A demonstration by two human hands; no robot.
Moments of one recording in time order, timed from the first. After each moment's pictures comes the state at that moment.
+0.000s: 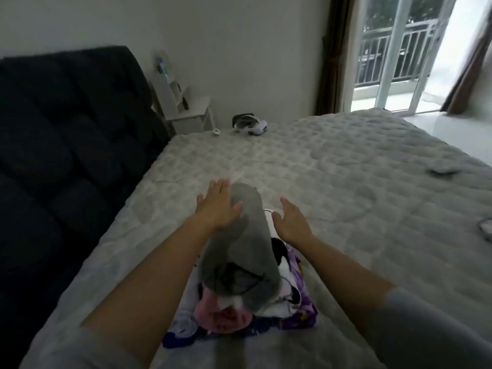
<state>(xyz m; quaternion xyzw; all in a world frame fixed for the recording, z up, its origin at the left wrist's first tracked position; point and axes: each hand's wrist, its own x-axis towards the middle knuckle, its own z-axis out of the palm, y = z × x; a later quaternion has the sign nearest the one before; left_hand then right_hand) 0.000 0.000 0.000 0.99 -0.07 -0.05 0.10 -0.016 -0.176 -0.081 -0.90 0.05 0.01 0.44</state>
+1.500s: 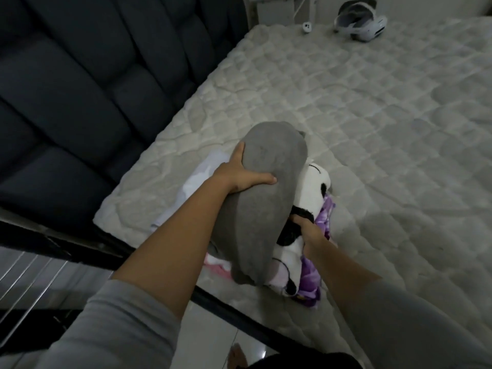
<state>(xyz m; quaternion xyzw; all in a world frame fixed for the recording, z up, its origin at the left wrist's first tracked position) 0.043 -0.020 -0.057 0.88 0.25 -0.16 0.37 0.046 -0.182 -0.250 -0.52 0.29 0.34 0.73</state>
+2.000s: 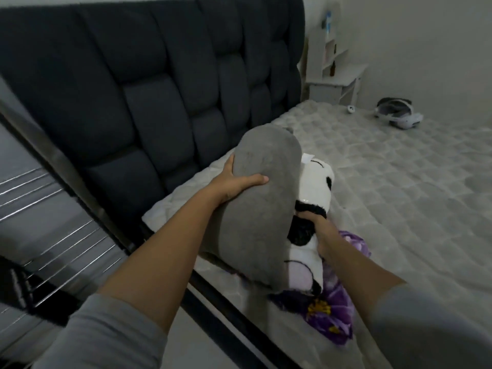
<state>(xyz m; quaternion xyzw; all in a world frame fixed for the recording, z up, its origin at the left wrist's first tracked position) -0.096 0.076 0.011 0.82 0.29 0.02 0.50 0.009 -0.112 -0.134 -0.58 0.09 0.30 0.75</state>
